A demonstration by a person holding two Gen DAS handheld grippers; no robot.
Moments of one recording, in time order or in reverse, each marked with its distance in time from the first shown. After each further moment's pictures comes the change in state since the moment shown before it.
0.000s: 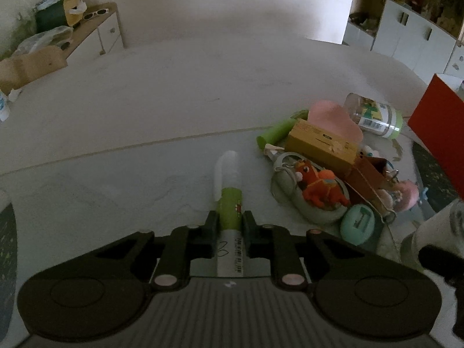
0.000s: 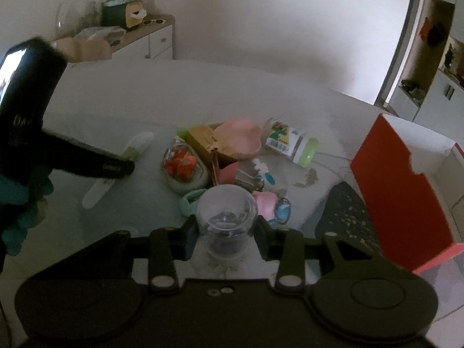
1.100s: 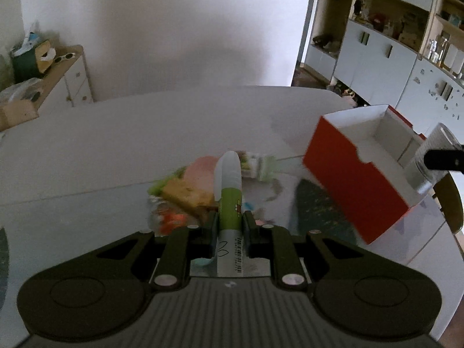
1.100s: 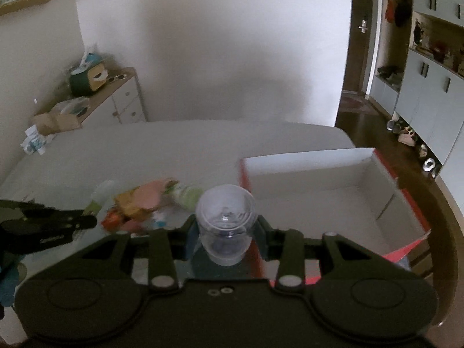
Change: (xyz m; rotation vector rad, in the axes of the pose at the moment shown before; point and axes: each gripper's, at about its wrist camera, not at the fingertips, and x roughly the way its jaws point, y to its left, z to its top) left arm -0.104 -0.132 0.030 0.038 -0.103 -0.103; right arm -0.102 -0.204 0.035 0.169 -0.082 0.047
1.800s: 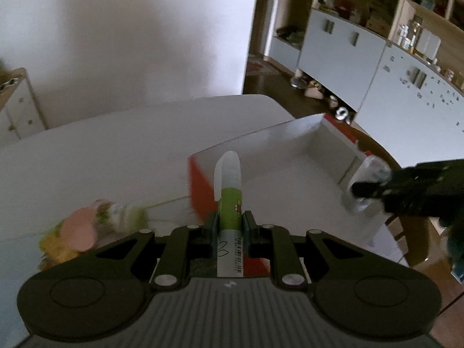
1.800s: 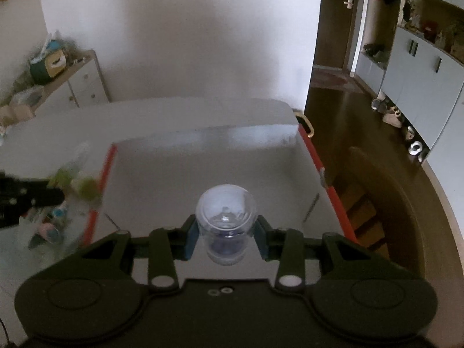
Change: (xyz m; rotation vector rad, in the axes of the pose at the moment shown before) left arm 0.061 -0.165 0.074 0.076 0.028 -0.102; right arm 0.063 -0.157 0.003 0.000 0.118 -0.041
